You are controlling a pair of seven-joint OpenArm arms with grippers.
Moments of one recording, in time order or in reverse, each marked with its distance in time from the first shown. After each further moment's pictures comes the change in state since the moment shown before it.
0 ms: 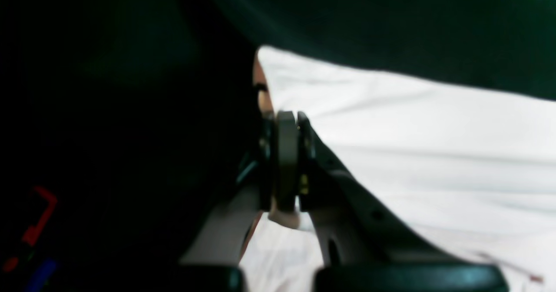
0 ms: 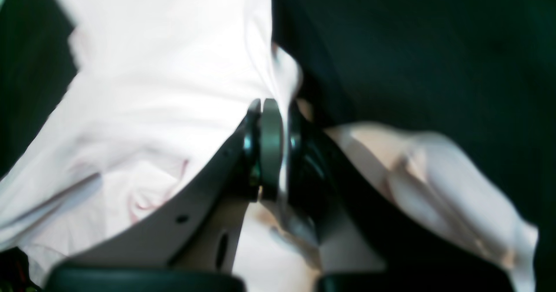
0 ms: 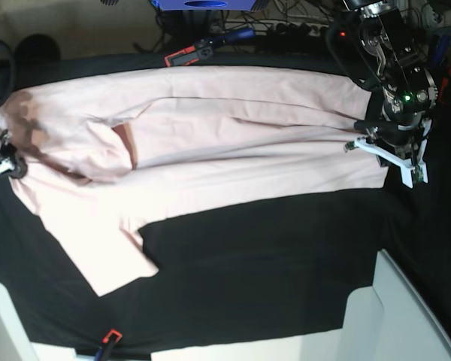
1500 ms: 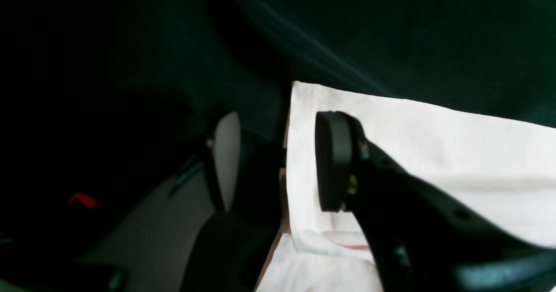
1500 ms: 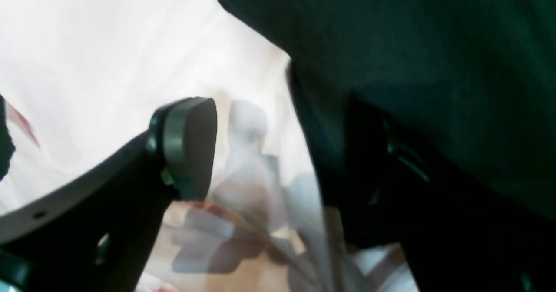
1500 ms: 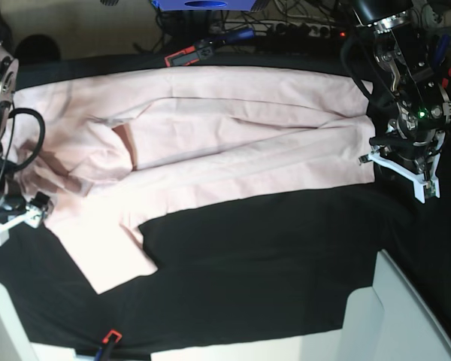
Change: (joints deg) left arm -4.2 -3.4 -0.7 0.4 0.2 0.0 6.0; right arm 25.2 -11.4 10.8 -20.9 -37.8 -1.9 -5.1
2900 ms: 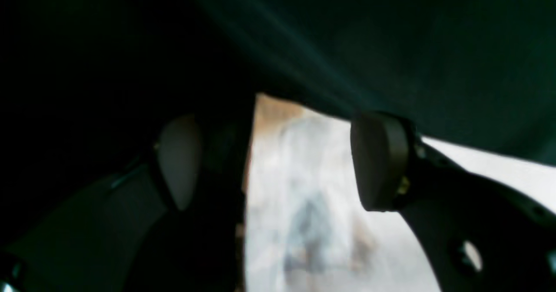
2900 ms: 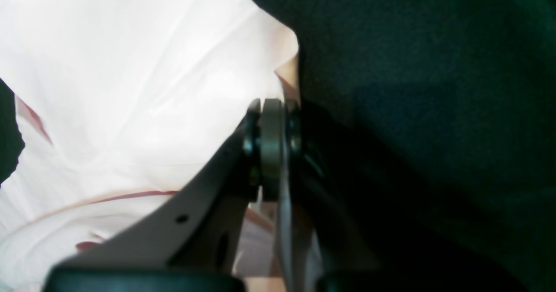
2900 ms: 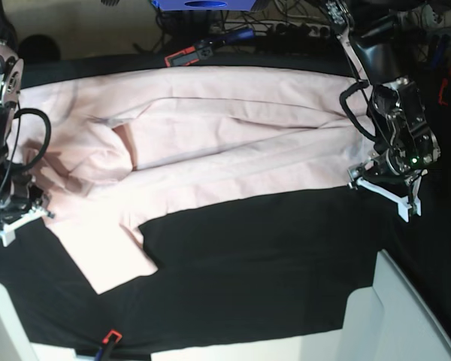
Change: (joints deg) left arm -15.3 -3.5 0.0 -28.1 -0.2 0.2 -2.5; right arm 0.0 -1.2 0.0 0.1 0.0 0.0 0.0
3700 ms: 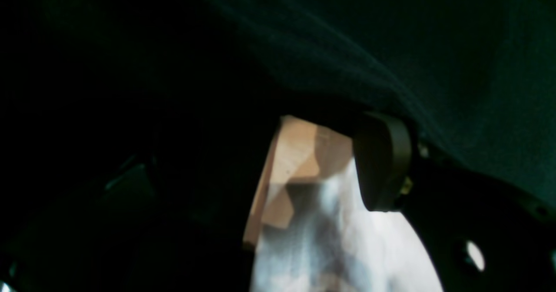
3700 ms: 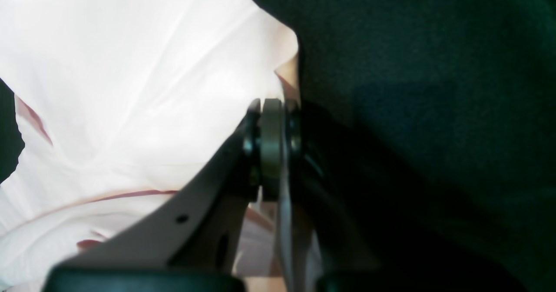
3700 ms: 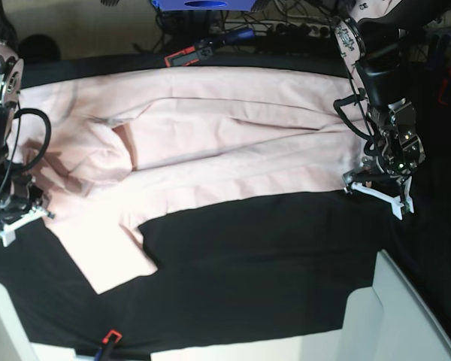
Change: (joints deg) left arm -6.0 -1.4 0.3 -20.8 0.7 0.9 -16.0; right arm 0.0 0.0 0.0 0.0 0.0 0.0 0.0
